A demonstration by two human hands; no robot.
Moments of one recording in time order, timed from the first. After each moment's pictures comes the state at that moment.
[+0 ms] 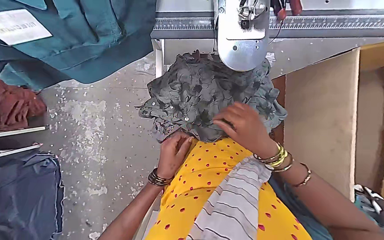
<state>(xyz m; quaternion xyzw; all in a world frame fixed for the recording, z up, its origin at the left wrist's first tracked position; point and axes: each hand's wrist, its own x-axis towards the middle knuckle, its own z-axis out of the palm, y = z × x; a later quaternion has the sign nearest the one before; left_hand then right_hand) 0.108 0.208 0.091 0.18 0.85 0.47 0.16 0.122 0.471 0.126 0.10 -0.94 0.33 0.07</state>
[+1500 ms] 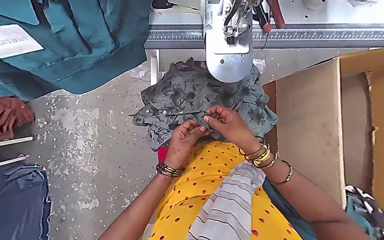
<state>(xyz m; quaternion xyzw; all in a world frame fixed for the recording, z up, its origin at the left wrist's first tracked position) 0.075 0.285 0.128 -0.03 0.59 0.74 0.32 0.097 0.459 0.142 -0.19 -0.71 0.67 -0.14</state>
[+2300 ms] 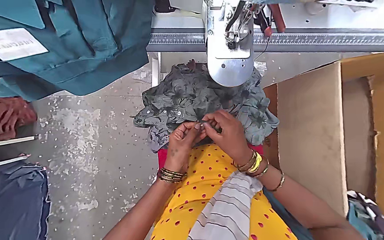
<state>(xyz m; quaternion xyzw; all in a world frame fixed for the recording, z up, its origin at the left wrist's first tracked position) 0.074 0.296 0.143 -0.19 0.57 0.74 0.29 0.111 0.440 0.118 -0.05 -0.89 0.43 0.12</state>
